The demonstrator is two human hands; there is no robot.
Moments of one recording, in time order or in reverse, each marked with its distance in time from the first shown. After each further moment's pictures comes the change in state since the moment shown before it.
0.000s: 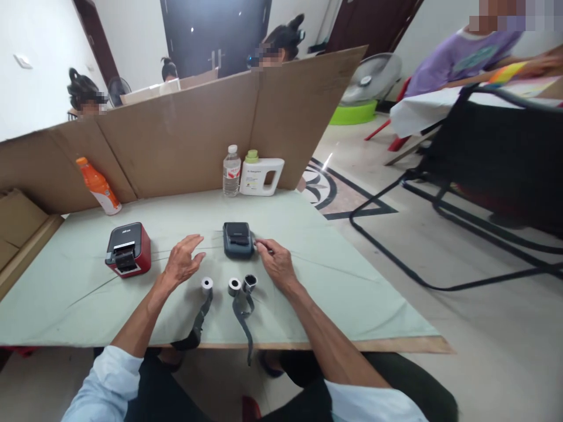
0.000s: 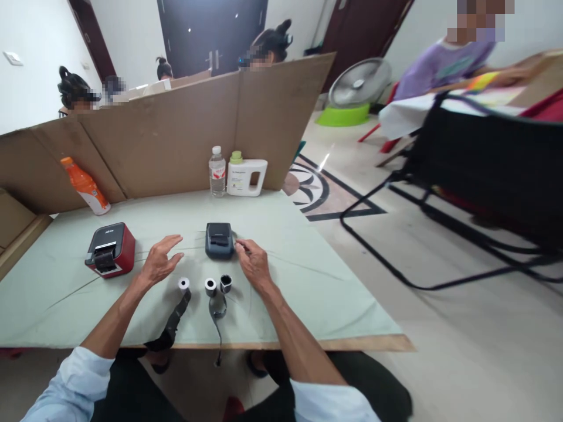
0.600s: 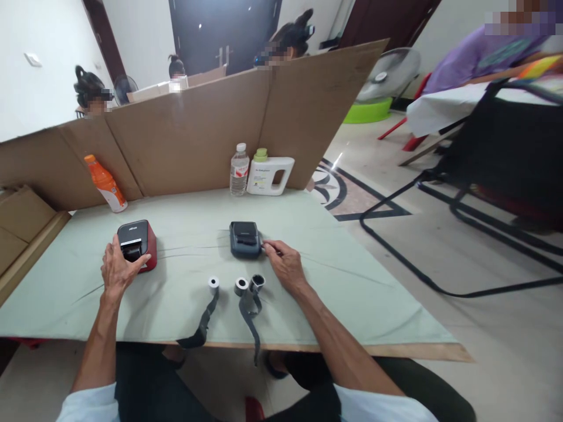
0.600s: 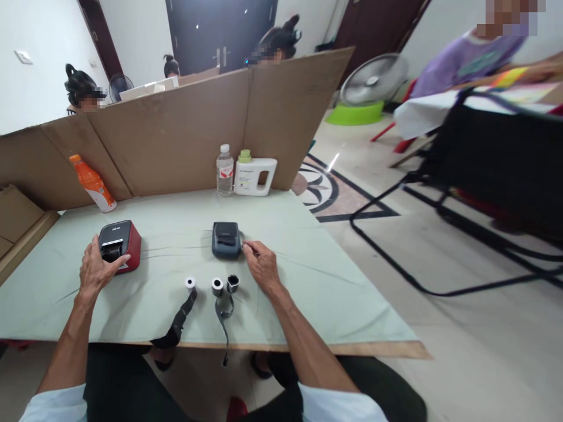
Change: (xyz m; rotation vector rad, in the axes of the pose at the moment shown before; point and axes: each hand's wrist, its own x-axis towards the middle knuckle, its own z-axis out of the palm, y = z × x) left_hand -0.086 -0.055 -0.108 0.406 0.353 -0.767; right_hand -0.003 -0.003 -0.003 0.008 0.001 0.009
